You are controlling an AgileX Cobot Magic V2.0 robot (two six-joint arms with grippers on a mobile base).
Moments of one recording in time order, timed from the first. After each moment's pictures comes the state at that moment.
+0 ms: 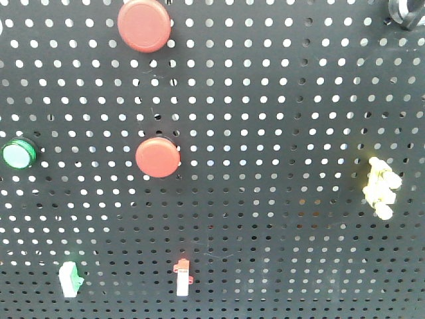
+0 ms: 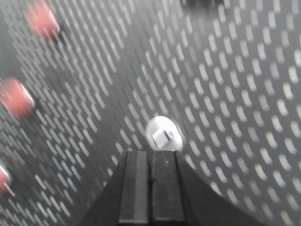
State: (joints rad) left arm -0.08 -0.01 0.03 -0.13 0.13 0.22; right arm 0.26 0.62 -1.12 0.46 0.37 -0.71
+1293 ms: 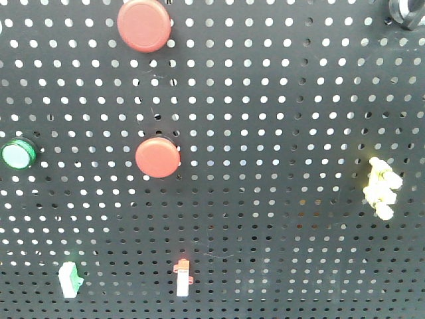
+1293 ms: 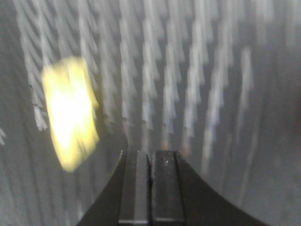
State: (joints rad) left arm -0.08 -0.01 0.03 -0.13 0.13 0.22; right arm 0.22 0.47 -0.48 -0.14 0.10 0.14
